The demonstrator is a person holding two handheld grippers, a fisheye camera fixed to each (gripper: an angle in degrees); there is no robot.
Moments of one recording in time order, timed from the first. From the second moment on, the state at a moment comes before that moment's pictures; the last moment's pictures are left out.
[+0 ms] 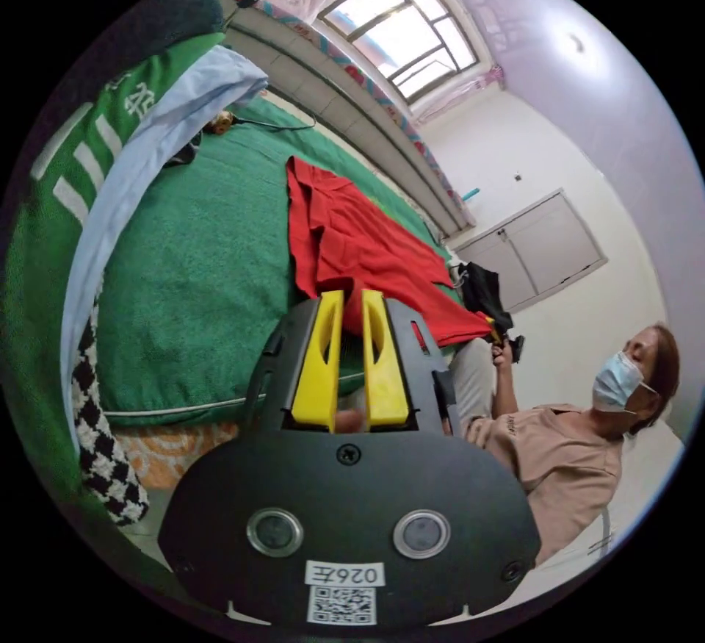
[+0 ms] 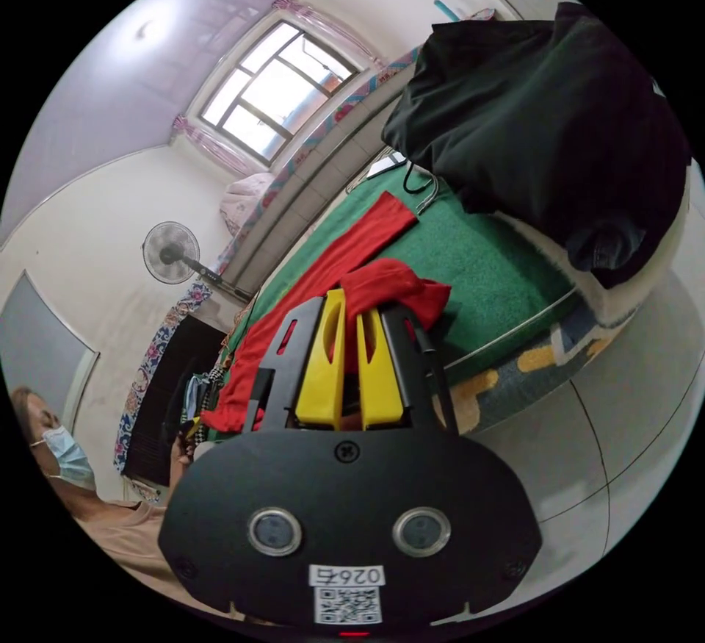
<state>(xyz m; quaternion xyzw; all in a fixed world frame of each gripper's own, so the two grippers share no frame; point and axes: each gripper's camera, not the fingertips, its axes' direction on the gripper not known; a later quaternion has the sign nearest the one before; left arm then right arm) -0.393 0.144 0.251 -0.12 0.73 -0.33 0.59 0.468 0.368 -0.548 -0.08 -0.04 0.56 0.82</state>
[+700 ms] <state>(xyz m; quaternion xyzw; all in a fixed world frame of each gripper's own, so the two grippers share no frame) -0.403 0.121 0.291 -0.09 0.79 -0.44 0.43 0.485 0.296 -0.537 -0.05 0.00 0.52 0.85</state>
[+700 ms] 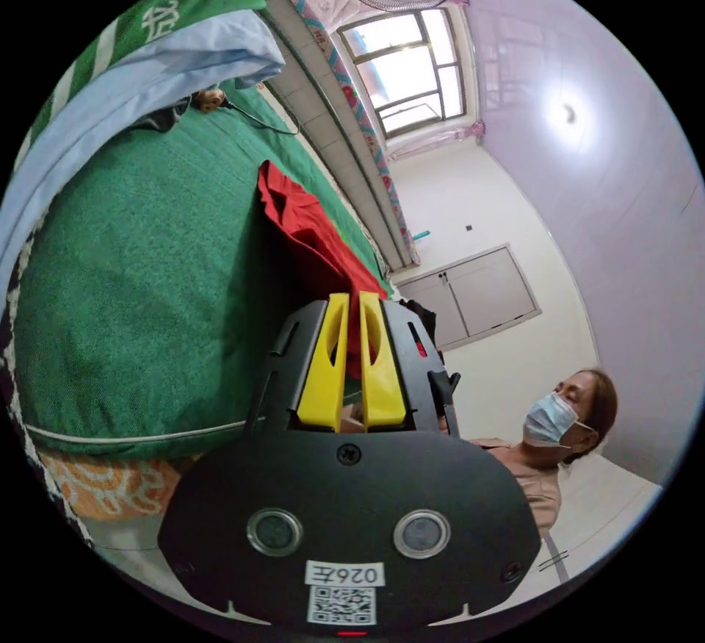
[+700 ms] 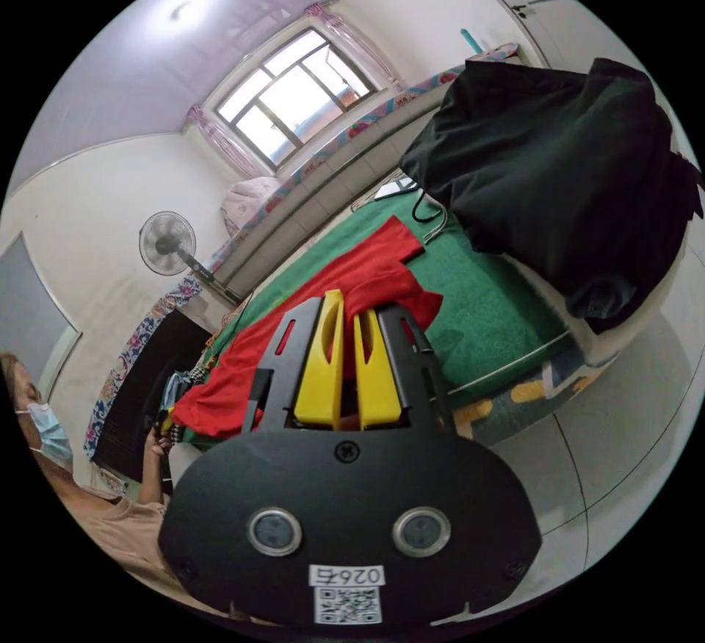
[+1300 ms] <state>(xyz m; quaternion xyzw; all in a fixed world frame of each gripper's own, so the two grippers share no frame) -0.383 -0.057 0.396 -0.10 0.72 -0.47 0.50 0.629 0.149 -0.292 -0.21 0.04 0.50 0.84</state>
